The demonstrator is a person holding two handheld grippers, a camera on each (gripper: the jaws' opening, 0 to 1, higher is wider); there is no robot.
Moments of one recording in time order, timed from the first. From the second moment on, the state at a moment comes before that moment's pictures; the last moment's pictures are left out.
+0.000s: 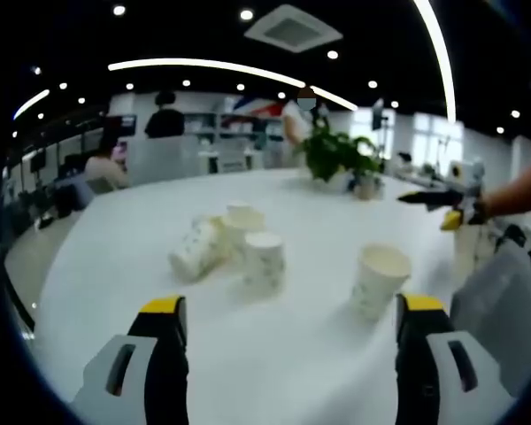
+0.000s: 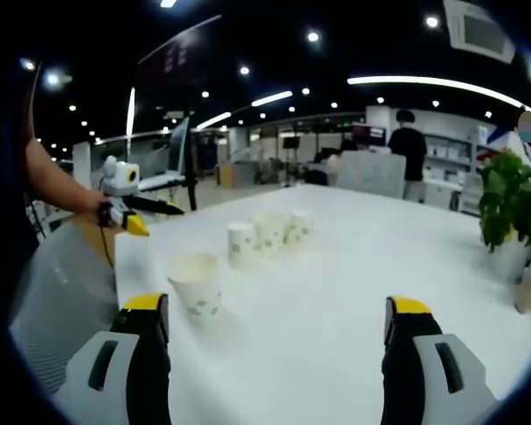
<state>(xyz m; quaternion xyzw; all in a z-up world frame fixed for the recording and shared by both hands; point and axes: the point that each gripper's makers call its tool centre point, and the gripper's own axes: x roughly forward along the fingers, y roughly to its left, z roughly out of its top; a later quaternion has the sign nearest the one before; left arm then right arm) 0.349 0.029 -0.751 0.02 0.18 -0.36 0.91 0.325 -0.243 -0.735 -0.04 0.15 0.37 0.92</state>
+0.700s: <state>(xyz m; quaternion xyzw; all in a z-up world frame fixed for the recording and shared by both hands) 0.394 -0.005 -0.759 0.04 0.18 -0.37 0.91 0.327 -0.243 -0.733 -0.05 0.15 0.37 0.92</state>
